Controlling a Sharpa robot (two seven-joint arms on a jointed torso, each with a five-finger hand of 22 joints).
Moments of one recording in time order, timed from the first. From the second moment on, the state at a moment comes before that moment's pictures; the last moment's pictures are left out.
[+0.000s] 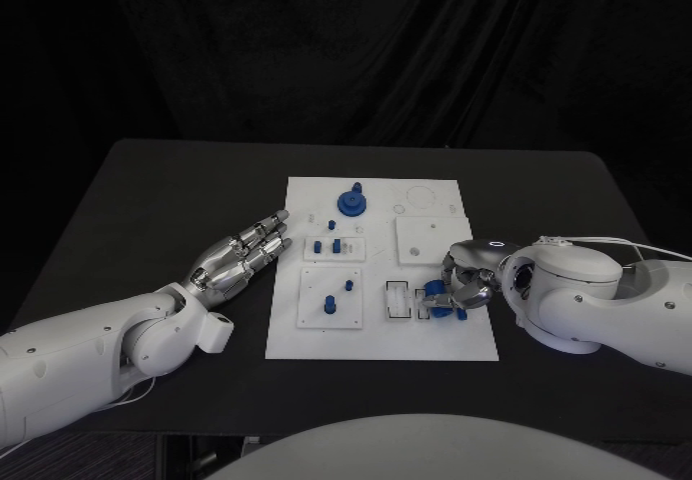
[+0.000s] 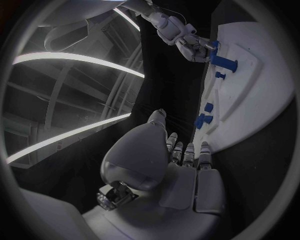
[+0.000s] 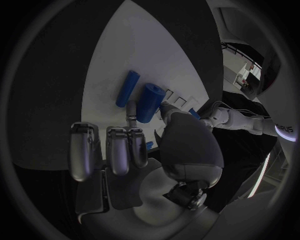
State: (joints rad) left arm 1.05 -0.88 -0.21 1.43 -0.15 0.14 0.63; left_hand 1.47 0.22 -0.21 0.21 0.49 0.24 -0.01 0.03 0.03 0.00 -0.05 0.00 0.00 0.00 -0.02 0.00 0.00 0.15 0.00 0.07 0.01 0.01; right arm 1.23 -1.12 -0.25 1.95 -1.47 -0.12 -0.62; right_hand 1.05 -0.15 0.24 0.30 0.08 0.85 0.07 0.53 0.47 1.47 0.00 1.57 1.31 1.47 -0.08 1.57 1.31 0.02 1.46 0.03 1.49 1.31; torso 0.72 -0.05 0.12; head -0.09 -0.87
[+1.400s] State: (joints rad) left arm 1.04 -0.87 -0.21 1.42 -0.15 0.15 0.61; left_hand 1.47 0.23 -0.20 0.20 0.49 0.24 -0.01 0.03 0.03 0.00 -0.05 0.00 0.00 0.00 -0.02 0.00 0.00 0.15 0.00 0.07 0.01 0.01; right arm 1.23 -1.13 -0.24 1.91 -1.06 -0.28 -0.62; right_hand 1.17 -0.15 0.28 0.22 0.52 0.81 0.06 0.61 0.49 1.47 0.00 1.57 1.31 1.47 -0.06 1.57 1.31 0.02 1.47 0.05 1.43 1.31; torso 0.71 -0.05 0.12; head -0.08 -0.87
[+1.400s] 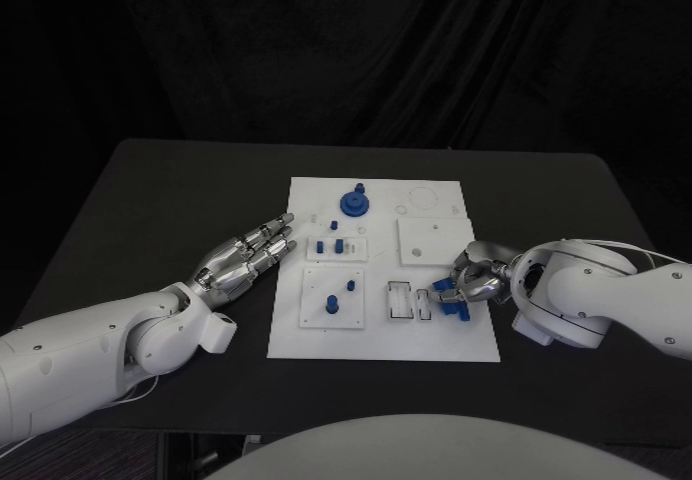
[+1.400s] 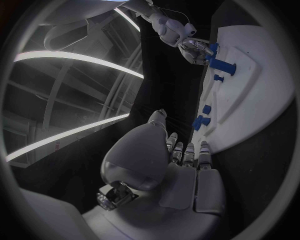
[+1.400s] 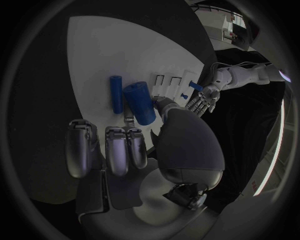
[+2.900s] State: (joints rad) left arm 1.04 -0.87 -0.21 1.42 -0.15 0.16 0.61; left_hand 1.48 0.23 -0.20 0.20 0.49 0.24 -0.01 0.03 0.03 0.00 -0.05 0.00 0.00 0.00 -0.02 0.00 0.00 0.15 0.00 0.07 0.01 0.01; right arm 1.27 -1.04 -0.25 1.91 -0.72 -0.28 -0.60; right_hand 1.10 -0.08 0.27 0.26 0.39 0.77 0.08 0.66 0.51 1.47 -0.01 1.57 1.31 1.46 -0.06 1.57 1.31 0.02 1.46 0.05 1.42 1.31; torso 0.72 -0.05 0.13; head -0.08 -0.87
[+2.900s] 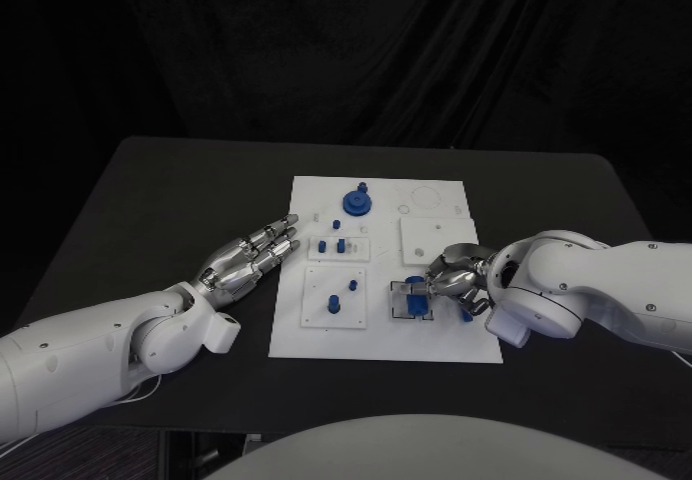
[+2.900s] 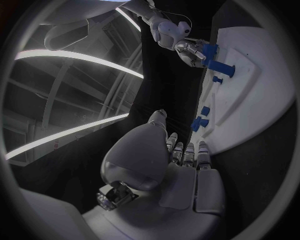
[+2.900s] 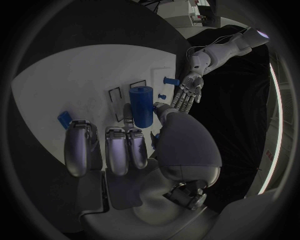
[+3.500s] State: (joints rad) left arm 1.04 -0.86 -0.21 1.42 -0.15 0.16 0.61; left_hand 1.48 0.23 -0.20 0.20 0.49 0.24 -0.01 0.03 0.03 0.00 -0.05 0.00 0.00 0.00 -0.02 0.00 0.00 0.15 0.00 0.07 0.01 0.01; right arm 1.27 -1.03 -0.25 1.90 -0.72 -0.24 -0.61; right_hand 0.97 -0.08 0.12 0.29 0.12 0.72 0.09 0.65 0.48 1.47 0.01 1.57 1.31 1.46 -0.06 1.57 1.31 0.04 1.47 0.05 1.40 1.31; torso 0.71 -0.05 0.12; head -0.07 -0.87
